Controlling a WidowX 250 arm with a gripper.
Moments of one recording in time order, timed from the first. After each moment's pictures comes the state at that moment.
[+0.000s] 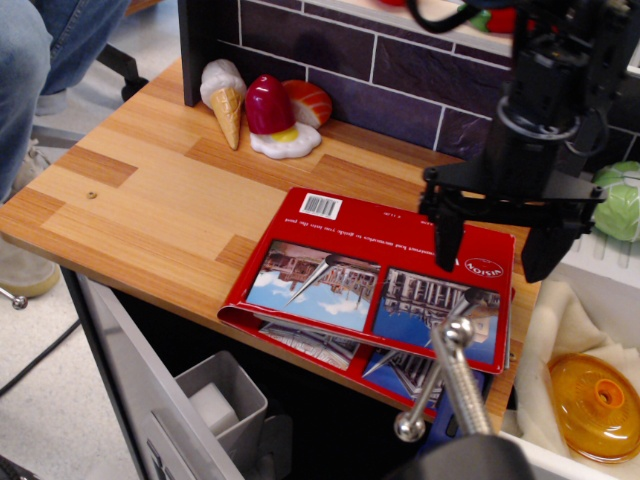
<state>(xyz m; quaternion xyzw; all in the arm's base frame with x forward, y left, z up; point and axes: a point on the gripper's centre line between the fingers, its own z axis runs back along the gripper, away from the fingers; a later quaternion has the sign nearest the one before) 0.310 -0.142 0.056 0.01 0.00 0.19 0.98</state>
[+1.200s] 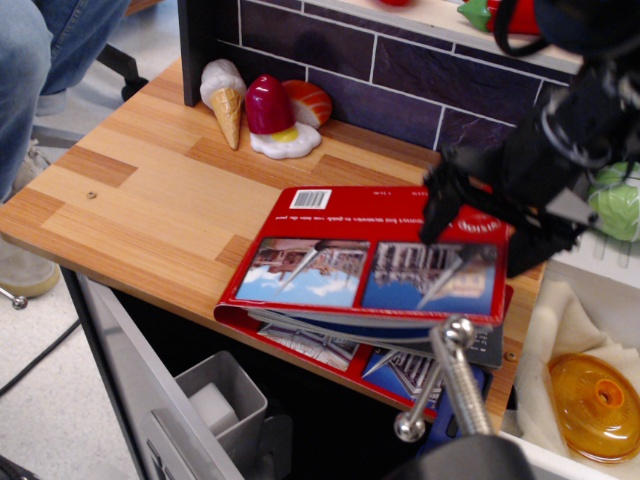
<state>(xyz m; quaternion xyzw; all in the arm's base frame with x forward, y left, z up) 0.309 -0.111 0.066 0.18 -0.02 0.14 0.97</state>
